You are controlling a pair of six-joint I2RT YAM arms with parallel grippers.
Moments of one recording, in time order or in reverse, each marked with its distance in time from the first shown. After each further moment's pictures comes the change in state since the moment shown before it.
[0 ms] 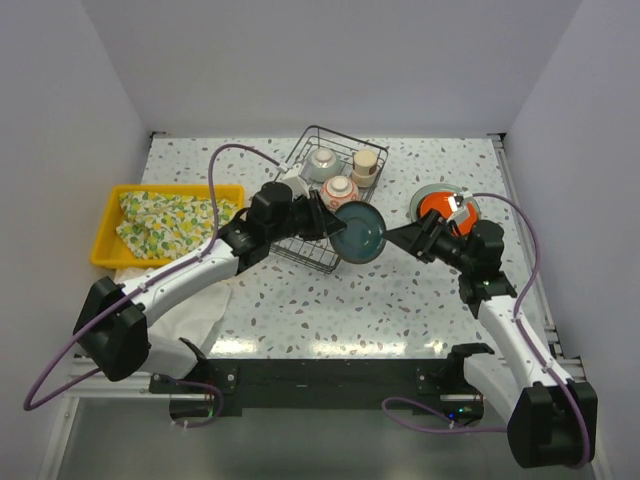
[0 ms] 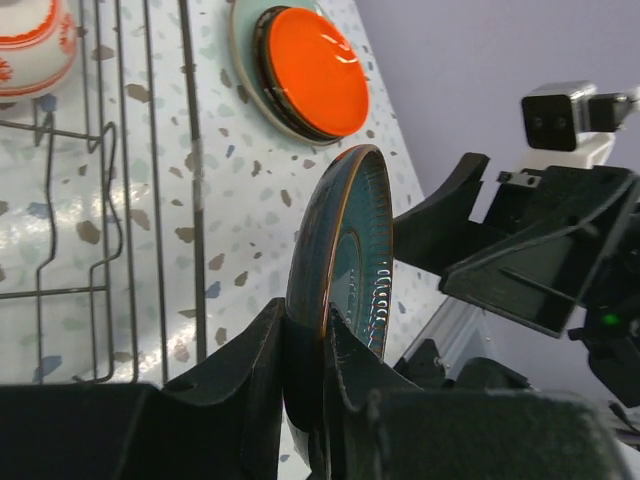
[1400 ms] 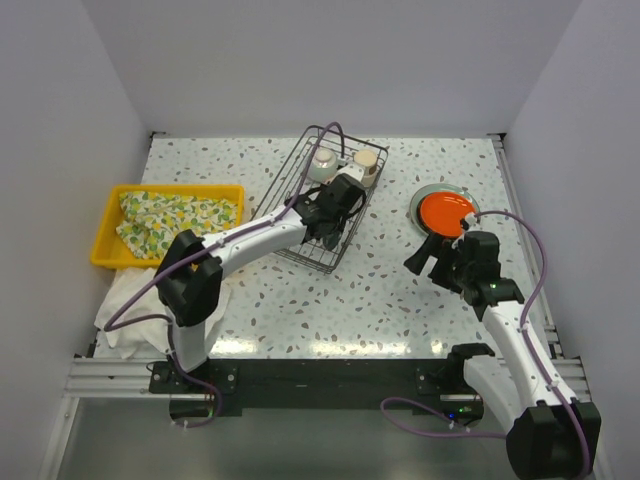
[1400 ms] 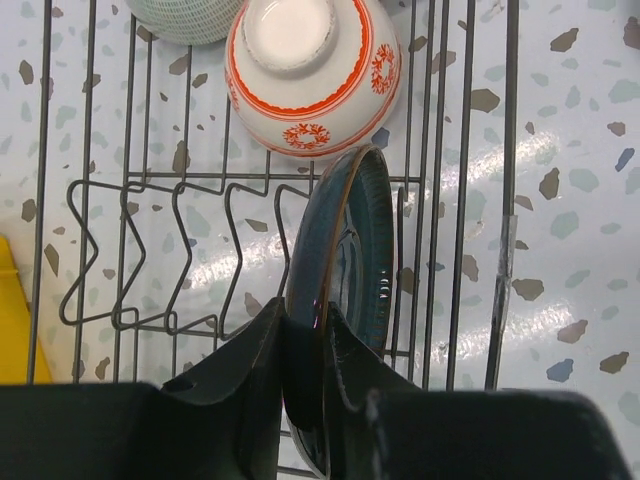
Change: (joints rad) left arm -0.143 0.494 0.523 -0.491 -0.690 0.526; right arm -0.010 -0.077 0.050 -0.631 0.488 -0.349
